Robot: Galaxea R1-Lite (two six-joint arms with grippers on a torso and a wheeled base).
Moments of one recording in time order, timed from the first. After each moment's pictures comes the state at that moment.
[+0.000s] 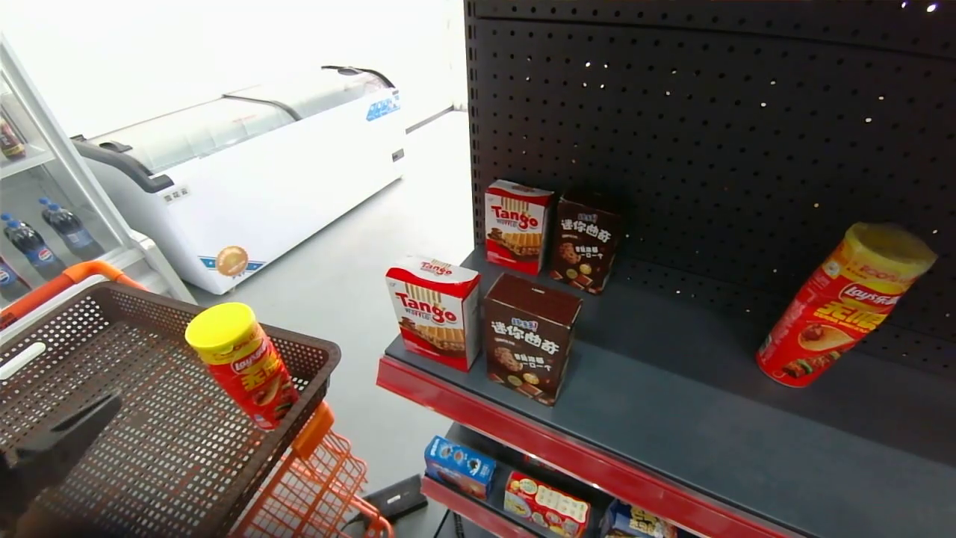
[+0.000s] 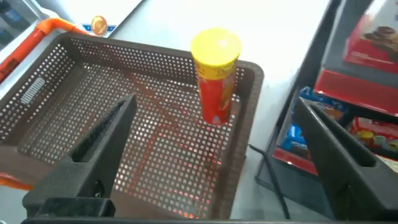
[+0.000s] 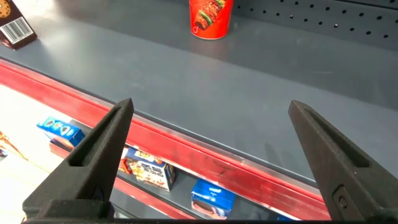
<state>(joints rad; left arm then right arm) 0.11 0.87 -0.43 -0.26 -0.02 0.11 0.00 0.00 0.00 0.00 -0.02 0.00</state>
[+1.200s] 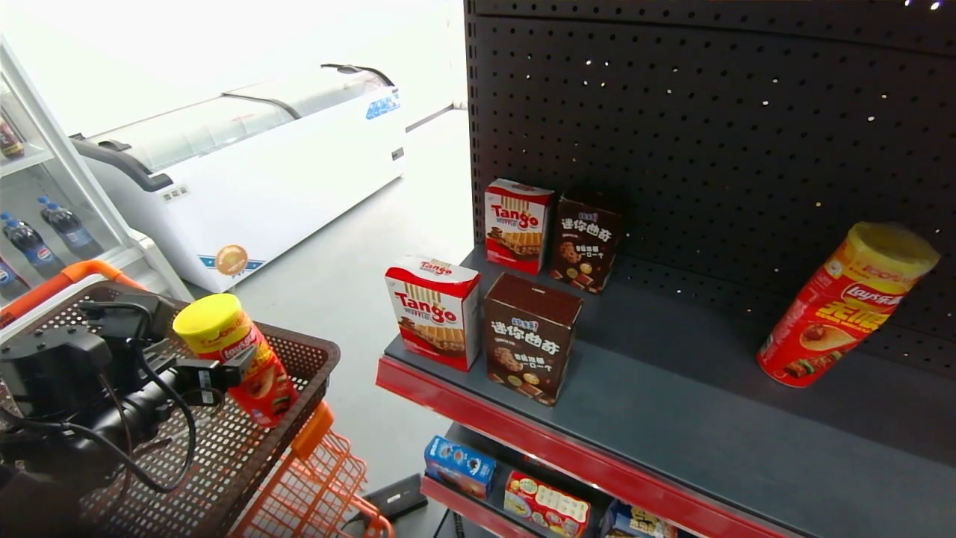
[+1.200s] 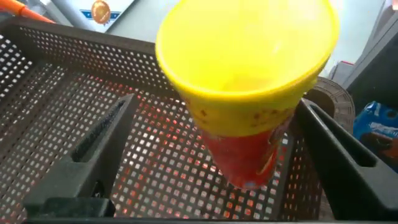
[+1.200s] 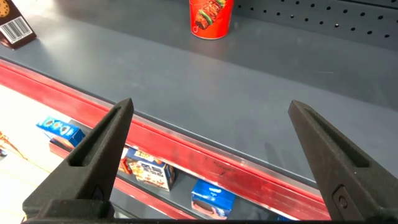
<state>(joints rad) 0.18 1.85 -0.34 -1.32 -0.02 0.14 0.00 0.00 0.00 0.00 -0.02 0.00</state>
